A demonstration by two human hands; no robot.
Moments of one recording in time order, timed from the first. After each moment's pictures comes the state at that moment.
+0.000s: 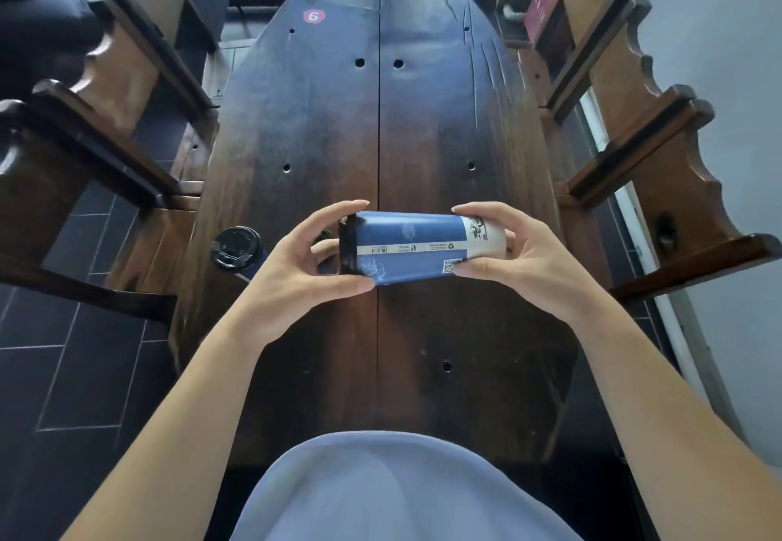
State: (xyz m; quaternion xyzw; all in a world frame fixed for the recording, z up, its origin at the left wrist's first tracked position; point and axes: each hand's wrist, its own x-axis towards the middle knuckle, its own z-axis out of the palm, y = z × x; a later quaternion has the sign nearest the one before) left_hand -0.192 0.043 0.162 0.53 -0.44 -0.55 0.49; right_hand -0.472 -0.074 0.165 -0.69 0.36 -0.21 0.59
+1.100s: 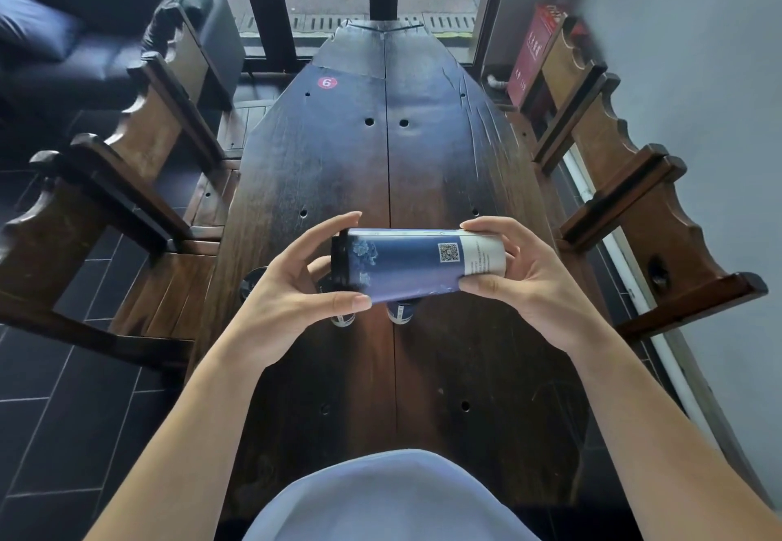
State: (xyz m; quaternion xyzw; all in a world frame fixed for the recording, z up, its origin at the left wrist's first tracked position) left_hand -0.144 0.064 0.193 0.45 -0.44 -0.54 0.55; right_hand -0.424 -0.040 0.208 -0.64 0.31 -0.31 0.63
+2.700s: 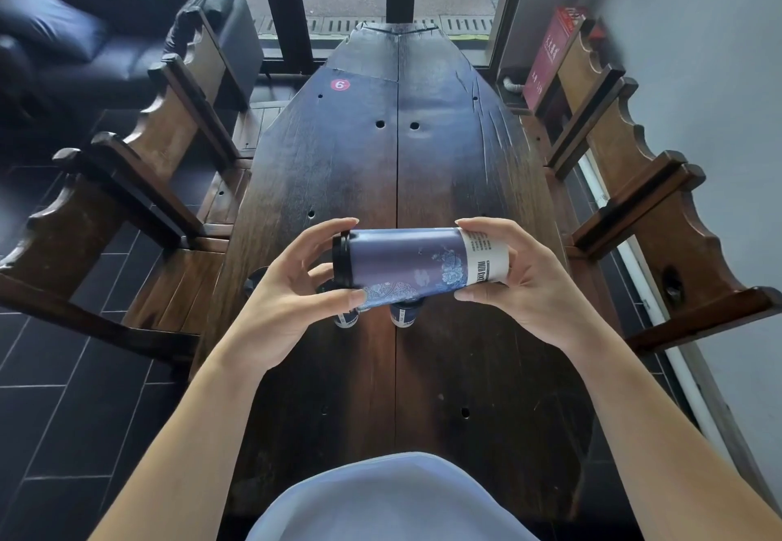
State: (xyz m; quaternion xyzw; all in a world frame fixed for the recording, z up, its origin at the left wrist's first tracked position) left_hand -0.153 0.064 0.196 0.47 -0.42 -0.53 0.56; right_hand -0.429 -0.059 0.197 -0.73 0.30 -0.29 0.54
